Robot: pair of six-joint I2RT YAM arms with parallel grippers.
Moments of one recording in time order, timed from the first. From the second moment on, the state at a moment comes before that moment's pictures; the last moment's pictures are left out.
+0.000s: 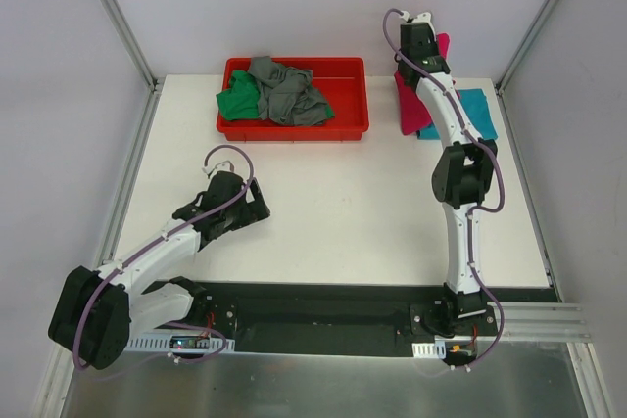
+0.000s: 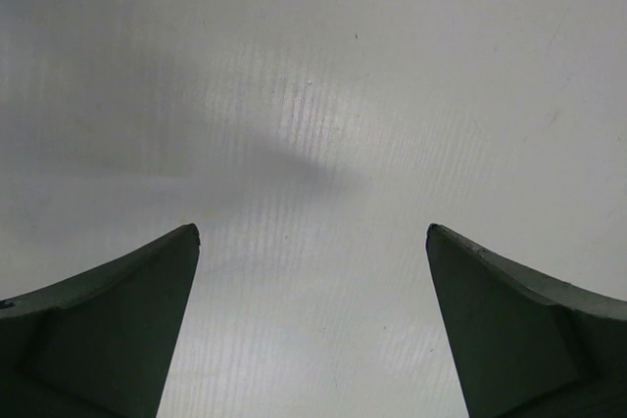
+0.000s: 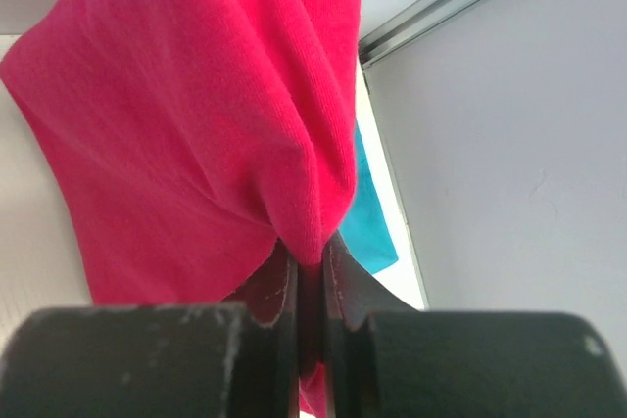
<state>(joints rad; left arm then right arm) -0.45 1.06 0.52 -0.34 -0.12 -0.76 0.23 2.35 2.38 -0.61 0.76 -0.23</state>
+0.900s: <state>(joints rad) -0.45 1.12 0.55 -0.32 -0.12 -0.75 0.17 2.26 2.40 -0.68 0.64 -0.15</state>
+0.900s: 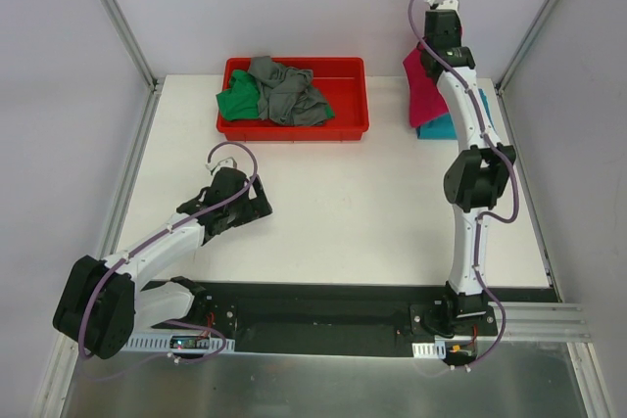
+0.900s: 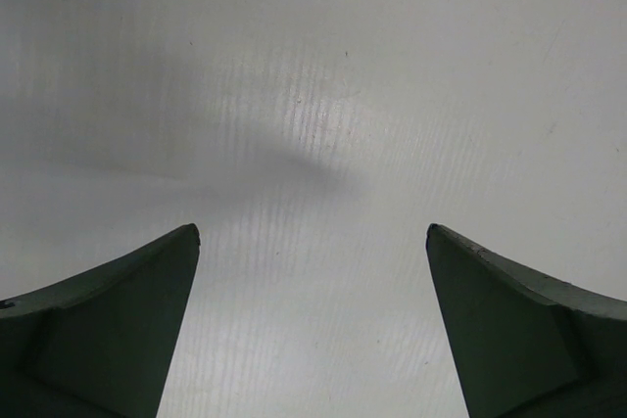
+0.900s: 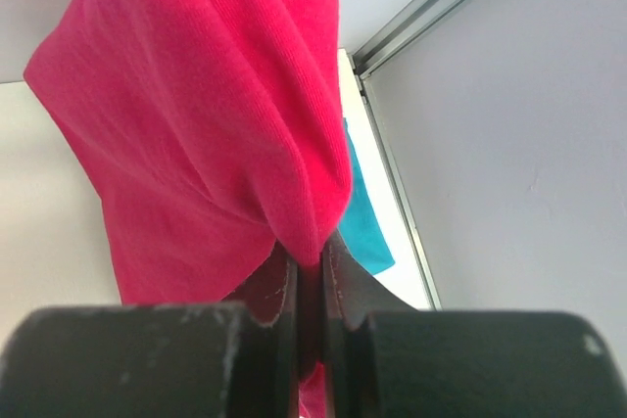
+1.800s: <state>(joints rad) -0.45 1.13 0.59 -0.32 -0.13 -0.73 -0.04 2.43 2.37 -0.56 0.33 -0.11</state>
